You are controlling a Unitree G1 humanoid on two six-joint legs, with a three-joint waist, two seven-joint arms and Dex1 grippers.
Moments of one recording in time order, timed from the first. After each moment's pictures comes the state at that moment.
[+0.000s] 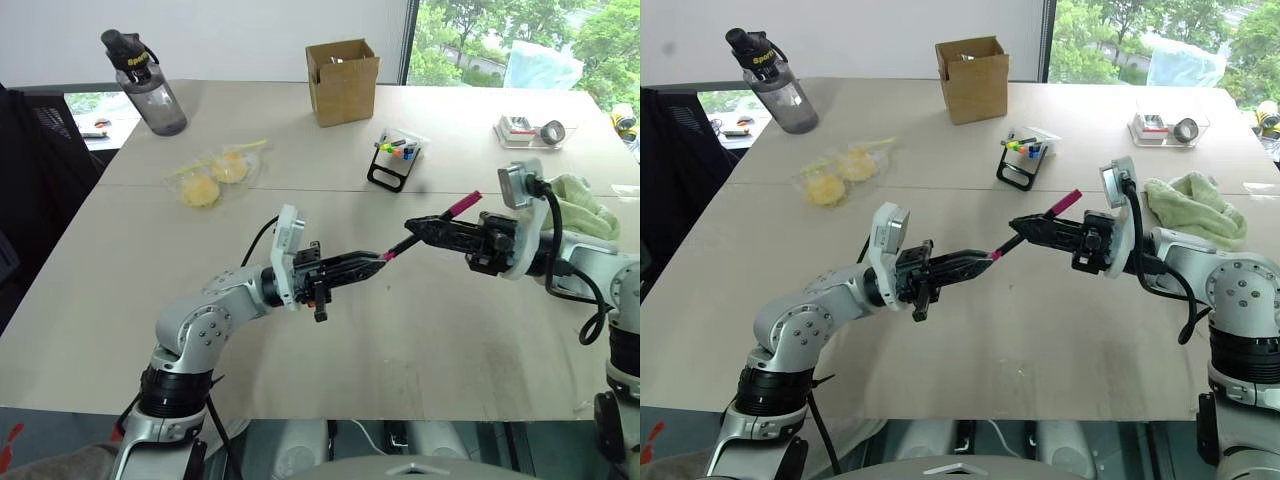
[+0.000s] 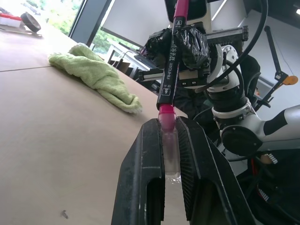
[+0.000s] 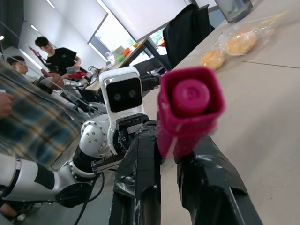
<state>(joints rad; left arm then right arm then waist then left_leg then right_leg) -0.30 0.44 -0.01 -0.32 -0.92 0.80 -0.90 -0.47 -0.61 -0.20 -0.29 1.39 1.15 0.55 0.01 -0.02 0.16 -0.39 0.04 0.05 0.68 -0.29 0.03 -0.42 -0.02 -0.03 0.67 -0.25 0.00</state>
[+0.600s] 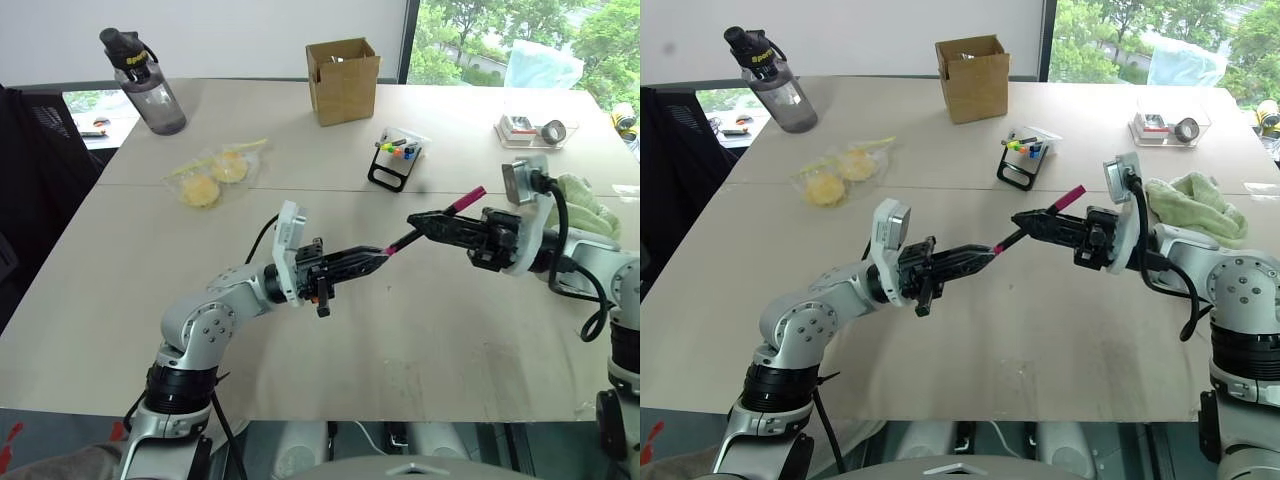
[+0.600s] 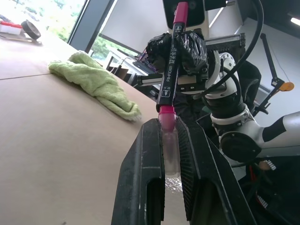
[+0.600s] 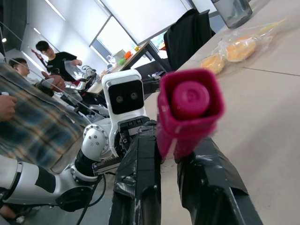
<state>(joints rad) -0.32 0.41 -0.01 -0.30 -0.91 0.78 -0.89 -0.48 -0.60 -0.19 -0.27 1.39 1.14 0.55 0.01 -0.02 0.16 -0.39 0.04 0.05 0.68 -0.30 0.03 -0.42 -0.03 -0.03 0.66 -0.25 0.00</state>
